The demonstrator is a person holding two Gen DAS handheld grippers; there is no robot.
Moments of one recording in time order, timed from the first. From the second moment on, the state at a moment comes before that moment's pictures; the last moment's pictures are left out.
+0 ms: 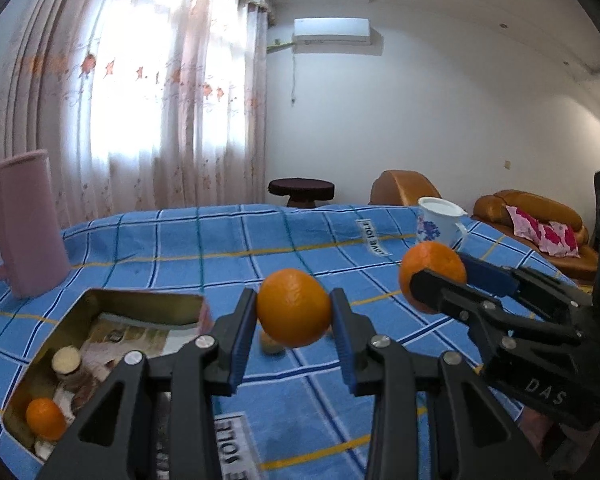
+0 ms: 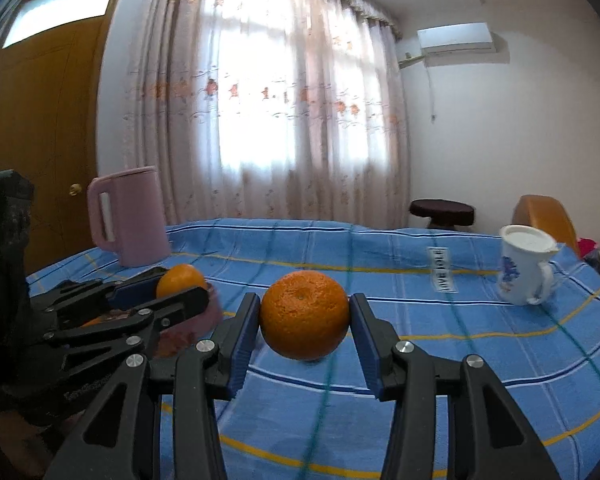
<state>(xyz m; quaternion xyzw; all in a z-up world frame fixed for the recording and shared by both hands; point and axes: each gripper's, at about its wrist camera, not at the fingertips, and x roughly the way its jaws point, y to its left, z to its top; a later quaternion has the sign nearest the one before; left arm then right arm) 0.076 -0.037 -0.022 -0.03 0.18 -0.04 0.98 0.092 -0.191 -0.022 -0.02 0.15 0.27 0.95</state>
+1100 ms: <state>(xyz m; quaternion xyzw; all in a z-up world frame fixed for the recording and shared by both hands) 0.036 0.131 -0.041 -0.10 0.24 0.11 0.96 0.062 0.007 -0.048 -0.13 0.25 0.44 0.85</state>
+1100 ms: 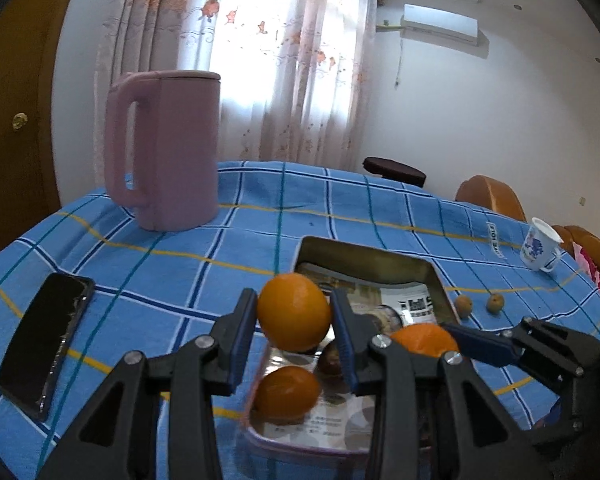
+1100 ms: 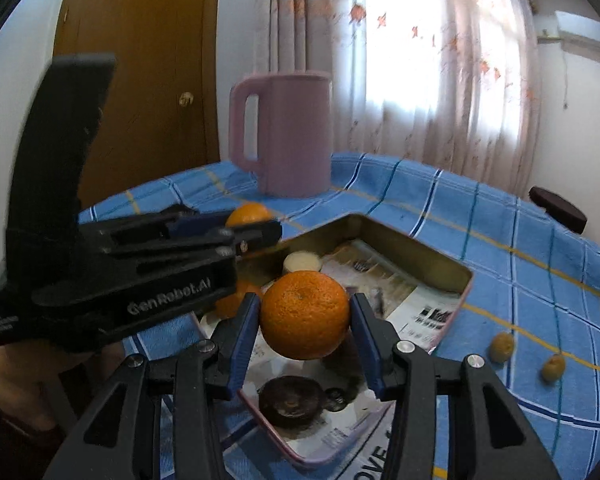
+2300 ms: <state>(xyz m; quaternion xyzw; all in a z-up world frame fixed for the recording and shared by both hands) 0.070 0.073 -0.002 -0.05 0.22 0.08 0.97 0.200 -0.072 -0.076 -0.11 0.39 0.28 0.87</state>
